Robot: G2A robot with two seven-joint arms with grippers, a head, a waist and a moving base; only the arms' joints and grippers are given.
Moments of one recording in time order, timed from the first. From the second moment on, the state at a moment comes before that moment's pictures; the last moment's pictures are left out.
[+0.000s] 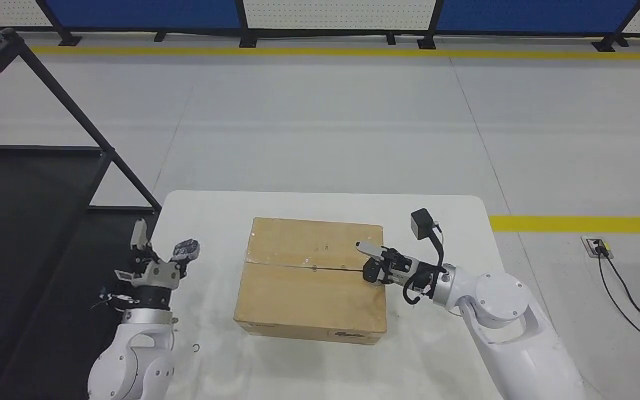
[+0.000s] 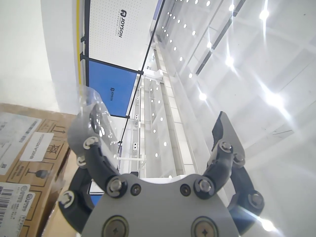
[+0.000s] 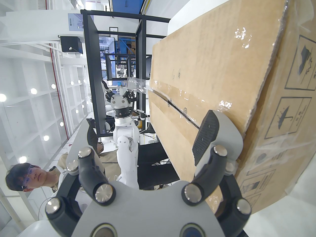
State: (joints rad) left arm 1.33 -1.24 -1.60 -1.79 -0.68 -0.13 0.01; right arm -0.91 -1.21 1.28 -1.54 0.16 0.11 0.88
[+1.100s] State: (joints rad) left arm 1.34 -1.25 -1.59 -2.00 -0.53 -0.10 -0.01; right arm -0.91 -1.21 1.28 -1.54 0.16 0.11 0.88
